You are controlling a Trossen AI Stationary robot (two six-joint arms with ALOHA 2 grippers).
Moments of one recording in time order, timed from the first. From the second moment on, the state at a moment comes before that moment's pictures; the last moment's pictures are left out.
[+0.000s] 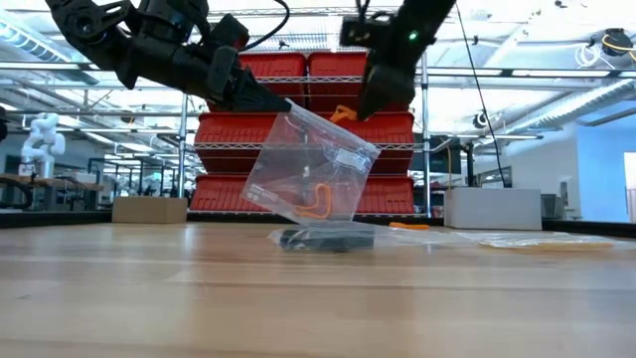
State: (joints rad) left arm 0.18 1.28 0.51 0.57 -0.03 0.19; right arm 0.01 1.68 1.32 -0.62 0.66 -0.22
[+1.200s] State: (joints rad) left arm 0.18 1.28 0.51 0.56 -0.03 0.19; right arm 0.02 1.78 1.43 -0.65 0.64 -0.33
